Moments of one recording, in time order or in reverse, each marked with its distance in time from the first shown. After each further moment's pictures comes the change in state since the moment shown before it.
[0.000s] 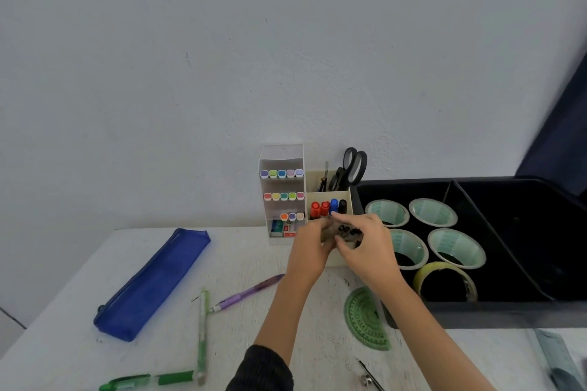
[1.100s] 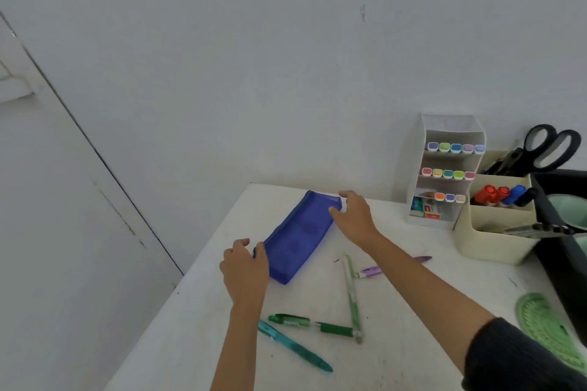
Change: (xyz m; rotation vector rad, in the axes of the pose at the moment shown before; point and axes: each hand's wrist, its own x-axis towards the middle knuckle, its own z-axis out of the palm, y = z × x) left_hand -0.151 -0.174 -0.211 0.172 0.678 -0.785; right_hand 0.026 -0.133 0.227 0.242 -0.428 0.271
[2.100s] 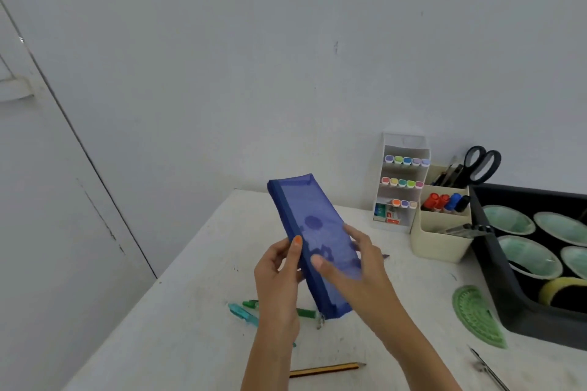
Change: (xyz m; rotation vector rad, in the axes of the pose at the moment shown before) left_hand -0.123 0.073 -0.011 -0.923 -0.243 -0.102; right_hand -0.170 -0.029 -0.061 0.148 0.024 0.044
